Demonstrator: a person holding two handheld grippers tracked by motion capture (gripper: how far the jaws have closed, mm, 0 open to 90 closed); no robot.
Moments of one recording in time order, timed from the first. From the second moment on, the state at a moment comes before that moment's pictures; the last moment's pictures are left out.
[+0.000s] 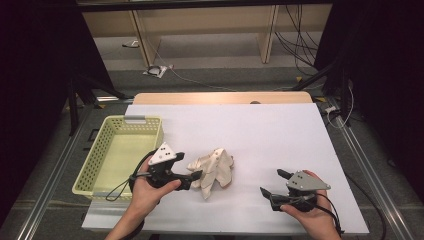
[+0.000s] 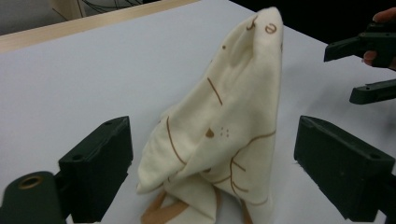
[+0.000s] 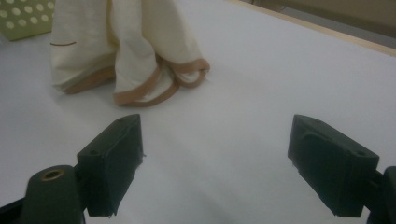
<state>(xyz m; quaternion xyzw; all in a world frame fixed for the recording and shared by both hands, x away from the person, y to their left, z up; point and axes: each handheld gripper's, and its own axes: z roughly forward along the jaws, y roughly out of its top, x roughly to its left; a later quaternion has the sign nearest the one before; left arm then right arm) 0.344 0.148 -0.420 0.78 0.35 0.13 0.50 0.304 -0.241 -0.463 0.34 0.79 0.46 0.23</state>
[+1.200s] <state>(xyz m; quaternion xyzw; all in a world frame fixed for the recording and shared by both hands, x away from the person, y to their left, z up) 0.326 0.167 -0.422 0.77 0.37 0.16 0.50 0.315 -0.231 -0.462 0.32 0.79 0.47 0.21</state>
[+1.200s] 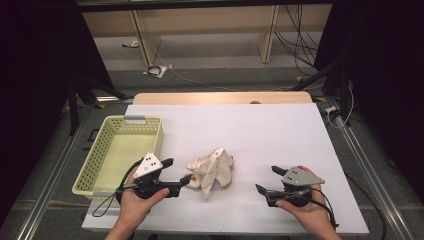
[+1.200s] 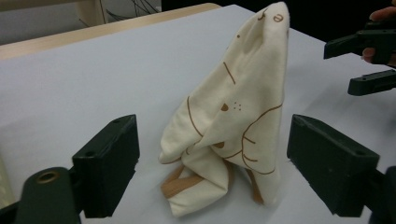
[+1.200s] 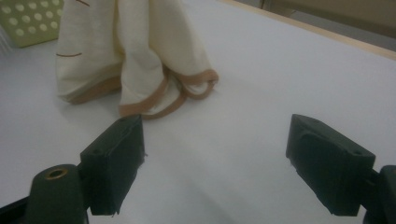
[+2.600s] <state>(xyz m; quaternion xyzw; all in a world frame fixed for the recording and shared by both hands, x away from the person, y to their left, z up) 0.346 0.115 -0.483 0.88 0.35 0.14 0.31 0.351 -0.139 -0.485 0.30 0.87 0.39 0.09</state>
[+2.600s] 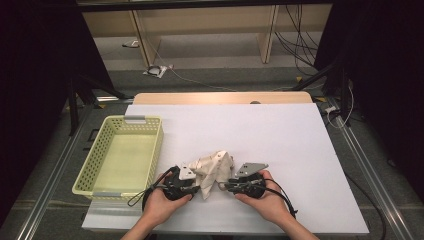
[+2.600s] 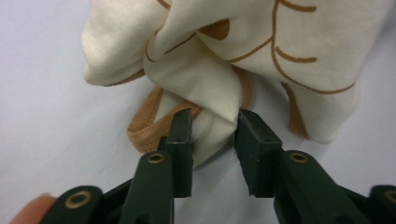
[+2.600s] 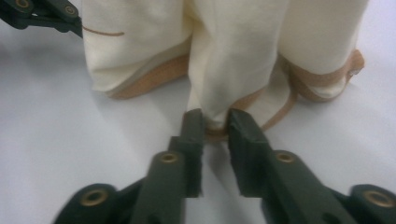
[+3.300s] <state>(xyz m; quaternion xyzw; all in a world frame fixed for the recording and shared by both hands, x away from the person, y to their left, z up) 0.345 0.111 -0.484 0.88 0.33 0.16 0.31 0.350 -0.134 -0.487 0.29 0.86 0.40 0.13</state>
